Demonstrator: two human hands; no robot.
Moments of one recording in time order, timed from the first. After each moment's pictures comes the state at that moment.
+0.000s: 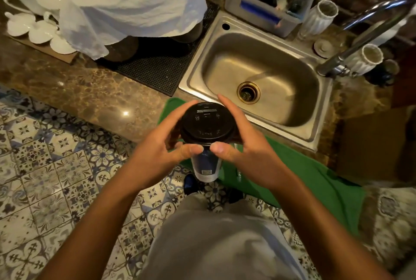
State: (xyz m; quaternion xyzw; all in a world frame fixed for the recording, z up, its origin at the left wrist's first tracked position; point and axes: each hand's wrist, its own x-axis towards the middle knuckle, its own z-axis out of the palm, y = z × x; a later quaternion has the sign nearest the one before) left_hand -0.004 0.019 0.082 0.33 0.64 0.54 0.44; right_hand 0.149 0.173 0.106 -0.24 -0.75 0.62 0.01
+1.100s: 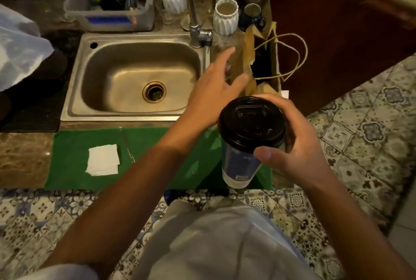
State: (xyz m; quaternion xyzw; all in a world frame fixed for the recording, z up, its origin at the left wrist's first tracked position) left_hand 0.333 0.347 0.118 0.54 0.70 0.34 0.33; right_hand 0.523 0.316 0.141 -0.35 -0.66 0.58 0.31
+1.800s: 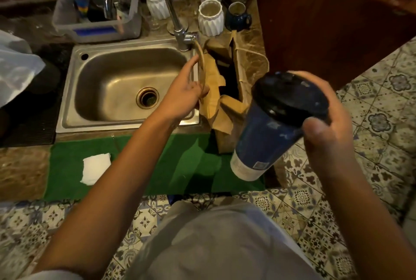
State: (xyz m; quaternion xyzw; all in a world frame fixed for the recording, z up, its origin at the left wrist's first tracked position) left_hand 0.318 0.371 0.084 0.37 0.67 0.41 0.50; right_hand 0.578 0.353 0.138 -0.38 -0.59 0.57 0.42
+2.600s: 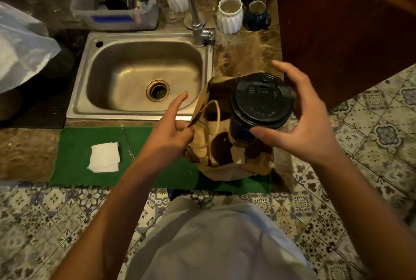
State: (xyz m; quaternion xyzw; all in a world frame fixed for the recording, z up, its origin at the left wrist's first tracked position) left_hand 0.306 0.260 0.096 0.35 0.74 0.34 0.46; right_hand 0.548 0.378 0.121 -0.36 -0.76 0.48 0.27
